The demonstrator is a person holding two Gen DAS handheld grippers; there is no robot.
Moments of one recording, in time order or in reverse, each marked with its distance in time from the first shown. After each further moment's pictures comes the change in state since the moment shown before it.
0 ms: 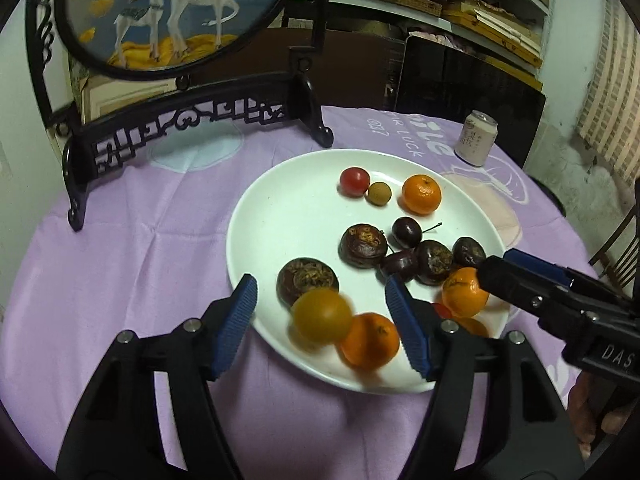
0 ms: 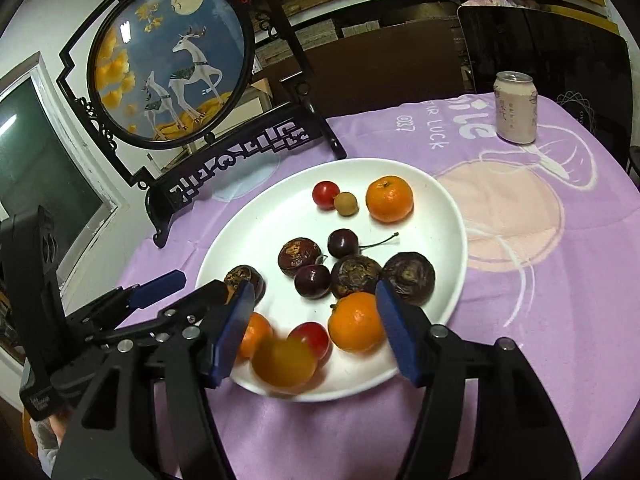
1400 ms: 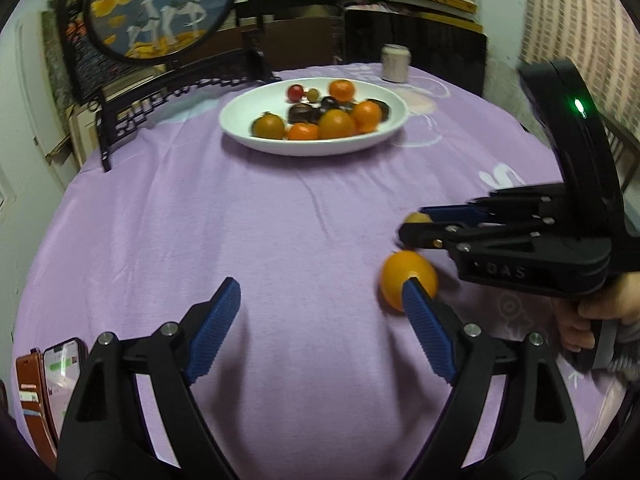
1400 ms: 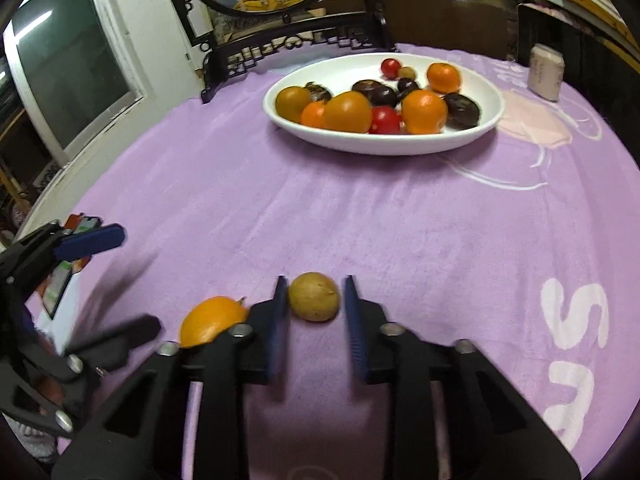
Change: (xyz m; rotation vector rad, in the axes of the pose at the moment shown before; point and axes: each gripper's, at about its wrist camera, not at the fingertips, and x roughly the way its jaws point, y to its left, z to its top) left arm -0.115 -0.025 -0.158 0.240 0.028 -0.034; right arm -0.035 0.047 -0.137 -0.254 0.206 -0.009
